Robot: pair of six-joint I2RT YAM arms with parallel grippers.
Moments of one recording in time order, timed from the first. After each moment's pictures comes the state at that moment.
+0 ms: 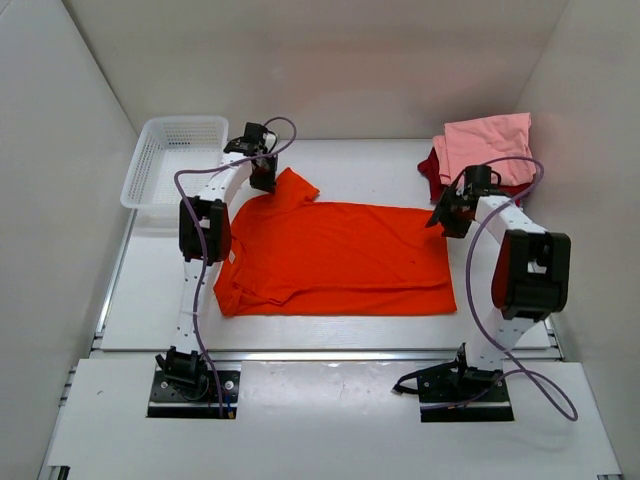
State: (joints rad) left arm -0.22 2.59 2.35 -0.80 0.11 -0.09; right arm -0.09 1.71 1.16 -0.48 -0.19 0.39
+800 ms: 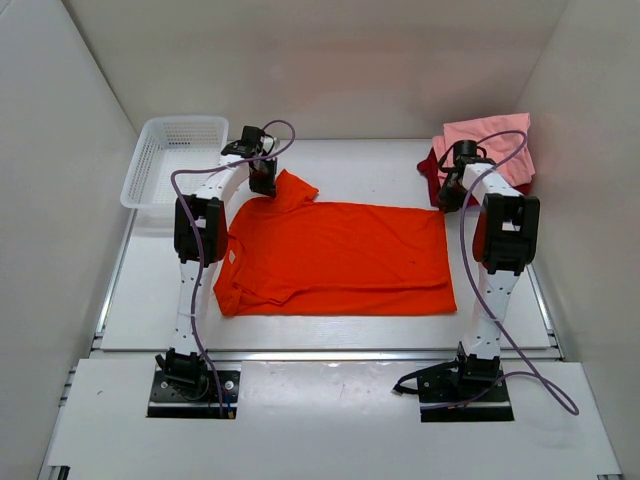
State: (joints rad) left arm -0.21 2.52 2.22 -0.75 0.18 -0.10; right arm -0.08 2.22 1.75 -0.64 0.07 0.38
